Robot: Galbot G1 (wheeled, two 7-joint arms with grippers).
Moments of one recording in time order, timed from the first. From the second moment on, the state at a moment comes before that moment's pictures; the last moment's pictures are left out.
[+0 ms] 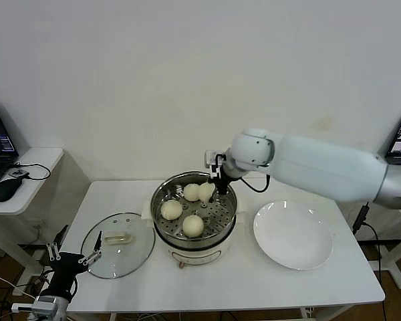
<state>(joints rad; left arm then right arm) 1.70 -1.15 -0.75 -2.08 -0.09 -0.06 -0.07 0.49 1.04 -1.22 1.47 0.53 -0.68 -0.73</state>
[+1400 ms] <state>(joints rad) 1.70 -1.16 -0.76 -2.07 -0.11 -0.06 -0.08 0.39 0.86 -1.07 1.63 0.53 -0.69 -0.58</state>
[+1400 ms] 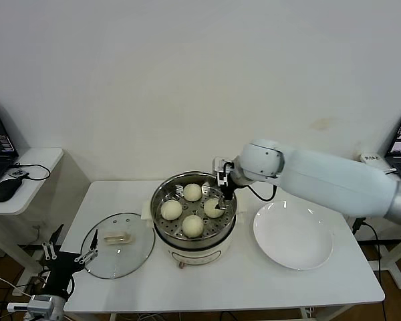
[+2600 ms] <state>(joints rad) 1.63 -1.13 -0.77 -1.87 0.57 -0.21 -0.10 -1.35 1.08 0.67 1.94 0.30 0.09 -0.13</state>
